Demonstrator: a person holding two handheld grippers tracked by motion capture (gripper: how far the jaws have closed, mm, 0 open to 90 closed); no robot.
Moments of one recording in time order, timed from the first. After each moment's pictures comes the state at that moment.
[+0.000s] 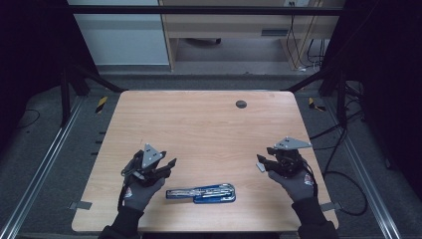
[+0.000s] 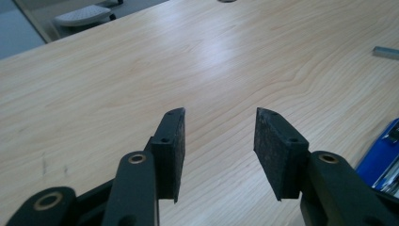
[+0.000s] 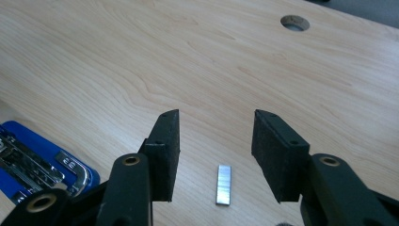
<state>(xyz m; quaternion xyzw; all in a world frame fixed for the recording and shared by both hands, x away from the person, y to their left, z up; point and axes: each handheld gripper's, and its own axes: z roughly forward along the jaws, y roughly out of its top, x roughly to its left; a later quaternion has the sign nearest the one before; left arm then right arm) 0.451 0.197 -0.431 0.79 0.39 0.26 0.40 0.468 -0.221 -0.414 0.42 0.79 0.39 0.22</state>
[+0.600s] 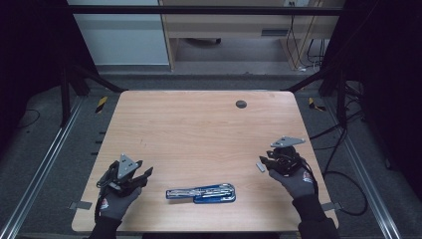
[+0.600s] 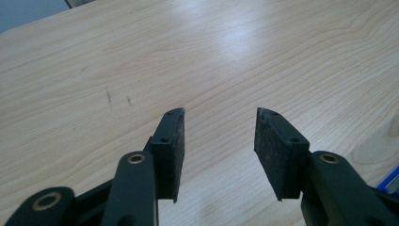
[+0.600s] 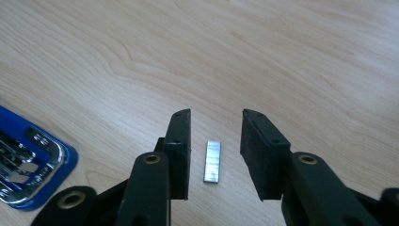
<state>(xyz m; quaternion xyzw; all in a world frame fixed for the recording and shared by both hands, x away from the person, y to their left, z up) 0.431 0.256 -0.452 0.78 0.42 0.28 0.37 0.480 -0.219 -0.424 0.43 0.81 0.33 0.20</state>
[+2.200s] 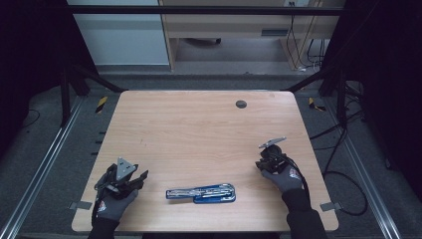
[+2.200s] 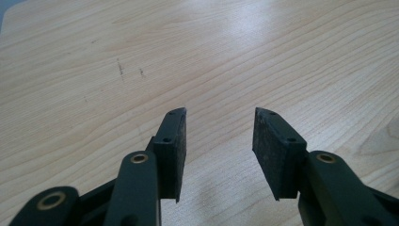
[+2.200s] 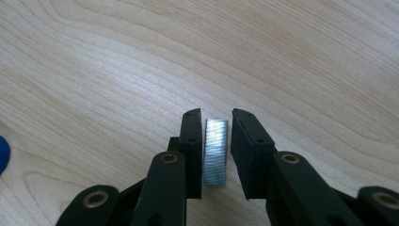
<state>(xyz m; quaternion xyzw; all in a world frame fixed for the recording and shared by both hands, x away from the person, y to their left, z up) 0.433 0.263 -0.465 0.79 0.43 0.28 0.34 0.514 -0.205 -0.473 0.47 0.83 0.25 0.14</state>
